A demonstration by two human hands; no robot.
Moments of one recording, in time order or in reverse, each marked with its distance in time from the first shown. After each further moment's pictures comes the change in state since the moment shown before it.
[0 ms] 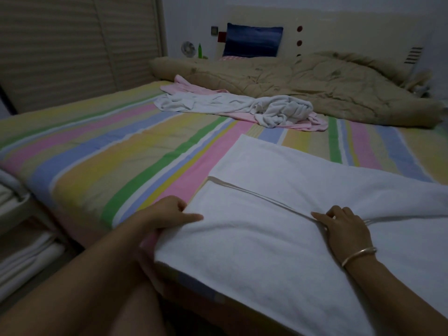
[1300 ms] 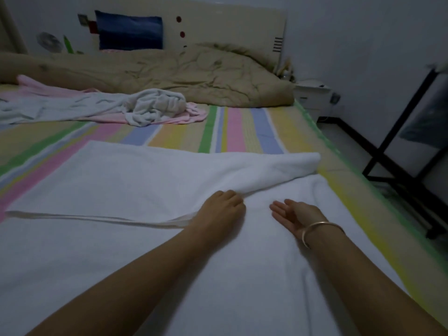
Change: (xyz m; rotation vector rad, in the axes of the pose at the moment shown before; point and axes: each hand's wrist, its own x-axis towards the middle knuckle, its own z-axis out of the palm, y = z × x) left_hand 0.043 0.362 0.238 0.538 0.307 1.191; right_hand -0.048 0.189 -0.076 1.641 0.084 1.524
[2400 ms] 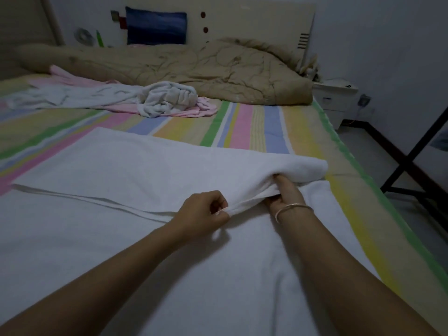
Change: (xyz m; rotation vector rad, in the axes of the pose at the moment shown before) left_hand -0.005 0.027 -0.024 -0.650 -0.015 -0.633; right_hand 0.067 -0.015 0.017 0.311 -0.145 -0.043
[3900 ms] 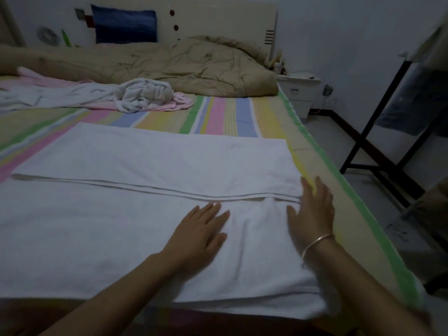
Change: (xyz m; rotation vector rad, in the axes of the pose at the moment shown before) left_hand -0.106 0.009 0.065 0.416 -0.108 0.294; right_hand -0.146 -0.028 -0.143 -1.739 0.377 -0.859
